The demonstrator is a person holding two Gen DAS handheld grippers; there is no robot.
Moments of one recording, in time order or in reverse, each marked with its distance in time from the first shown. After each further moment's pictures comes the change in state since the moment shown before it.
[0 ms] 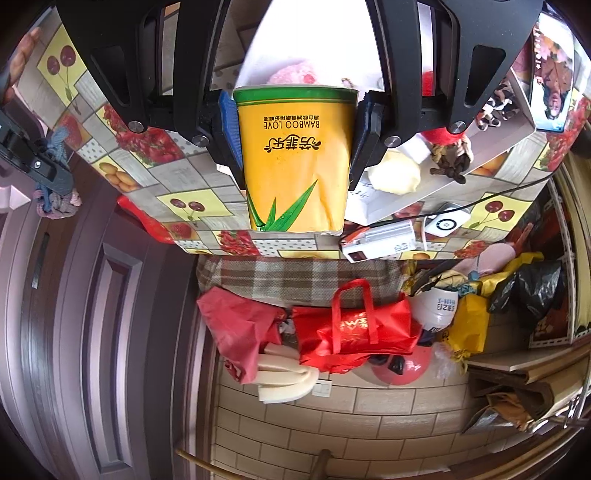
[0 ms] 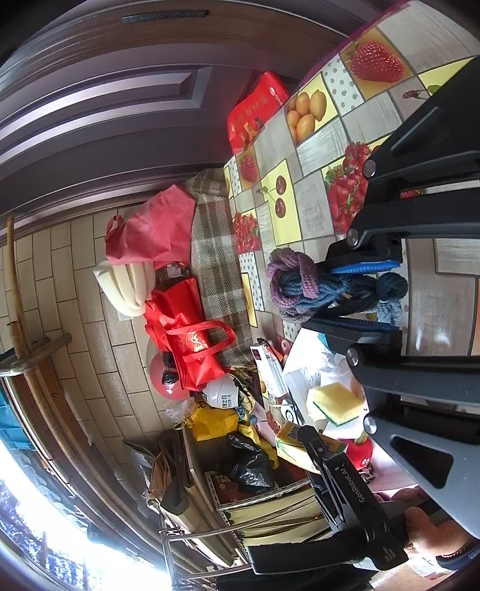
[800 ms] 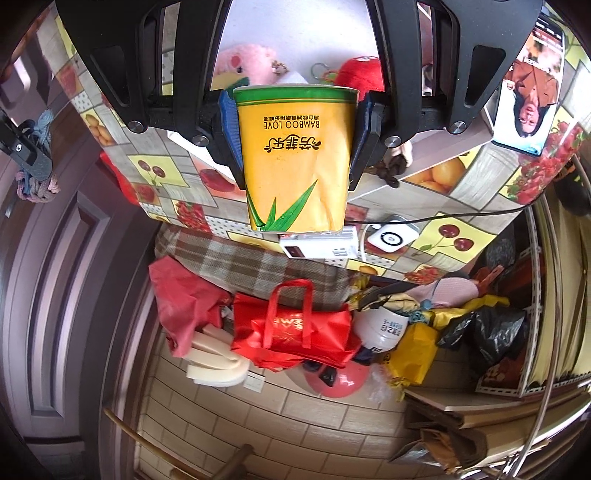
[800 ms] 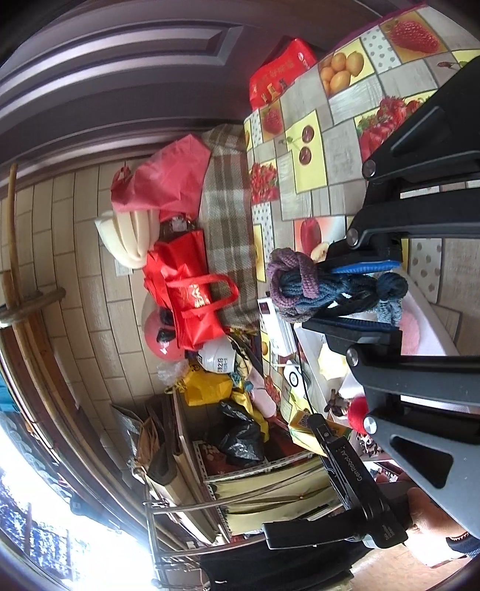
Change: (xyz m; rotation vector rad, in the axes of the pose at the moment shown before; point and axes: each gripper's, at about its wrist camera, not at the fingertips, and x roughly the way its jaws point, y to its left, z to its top) left arm -0.003 0.084 0.012 -0.222 -0.002 0.088; right arm 0.031 0.062 0.031 -0.086 0.031 0.113
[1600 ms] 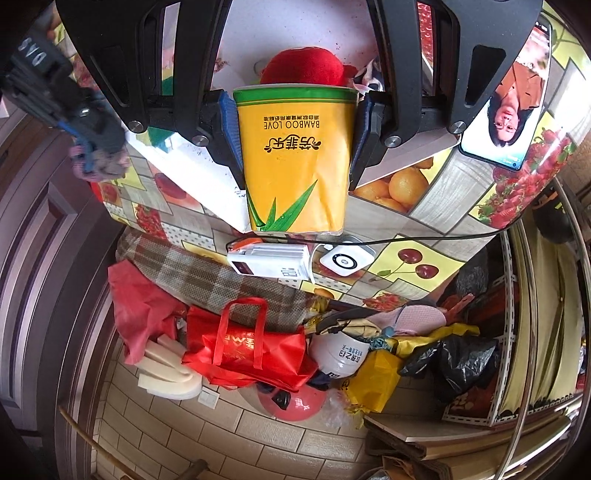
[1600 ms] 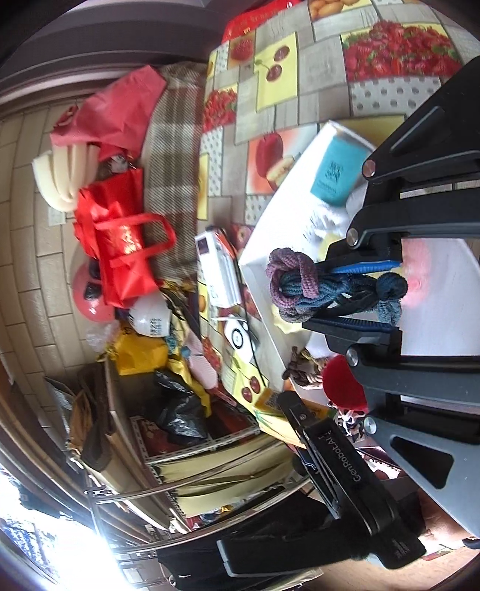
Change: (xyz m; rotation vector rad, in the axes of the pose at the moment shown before) left arm 0.024 0.043 -0.001 -0.073 0.084 0.116; right arm 0.098 0.066 -0.022 -0.035 0.252 0.118
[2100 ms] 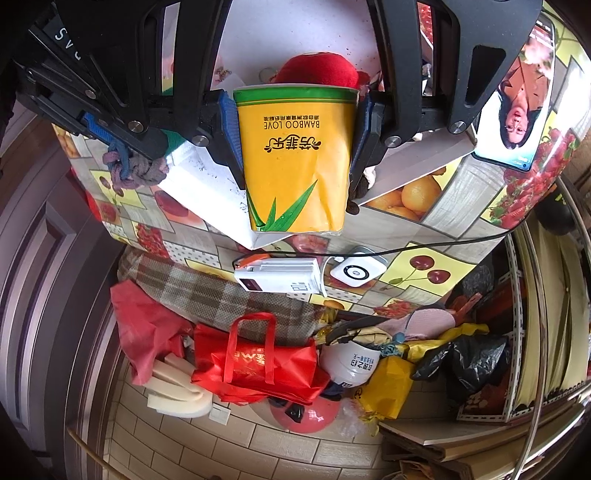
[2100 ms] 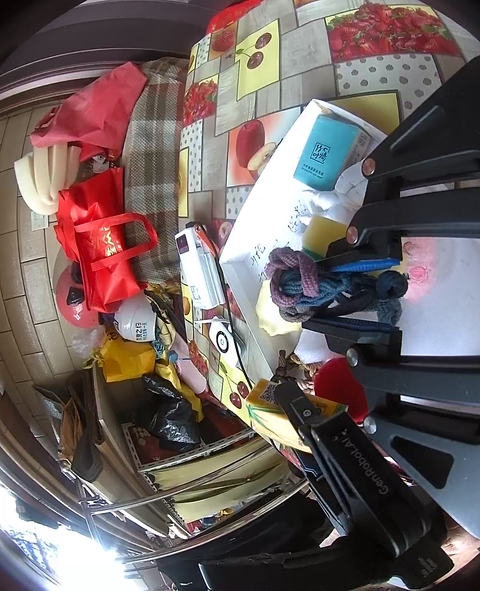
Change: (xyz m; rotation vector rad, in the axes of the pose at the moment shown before) left arm 0.011 -0.014 -0.005 0.055 0.043 0.000; right arm 0.020 0.000 -0.006 0.030 0.036 -0.003
